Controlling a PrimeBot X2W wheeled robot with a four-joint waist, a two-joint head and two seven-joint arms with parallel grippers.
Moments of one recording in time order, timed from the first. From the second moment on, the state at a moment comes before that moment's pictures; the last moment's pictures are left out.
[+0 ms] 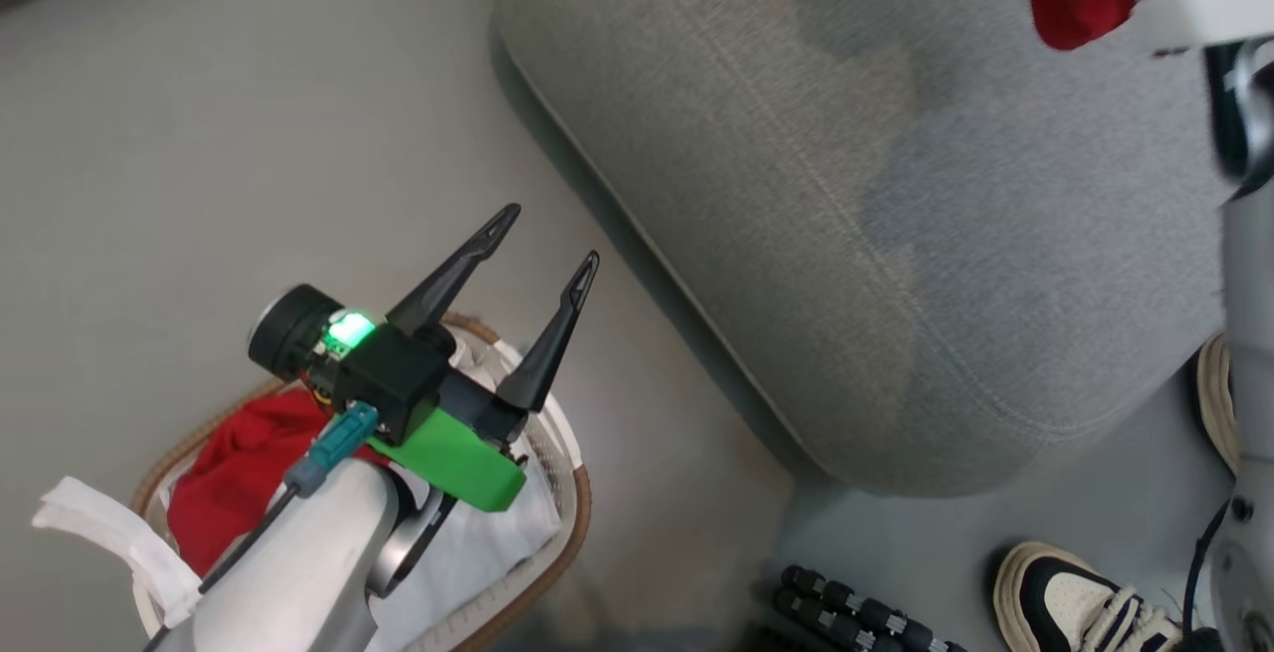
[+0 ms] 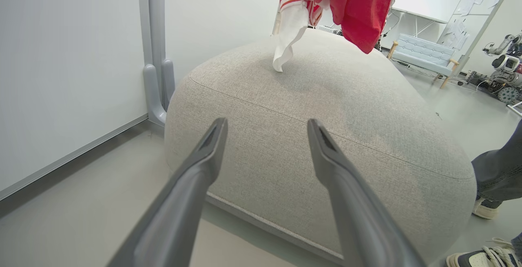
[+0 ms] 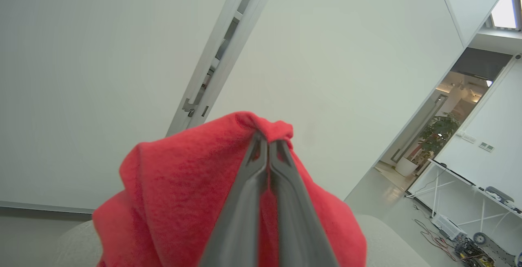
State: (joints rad) left arm -0.46 0.34 -0.65 0.13 -0.37 -0.13 -0.26; right arm -0.90 -0.20 -0.07 0.27 -0.06 0.13 -0.26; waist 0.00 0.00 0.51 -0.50
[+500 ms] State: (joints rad) left arm -0.52 0.38 -0.63 0.13 -0.38 -0.13 -0.26; right arm -0.93 -0.15 -0.43 0.49 -0.21 0.13 -0.26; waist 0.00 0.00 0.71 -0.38
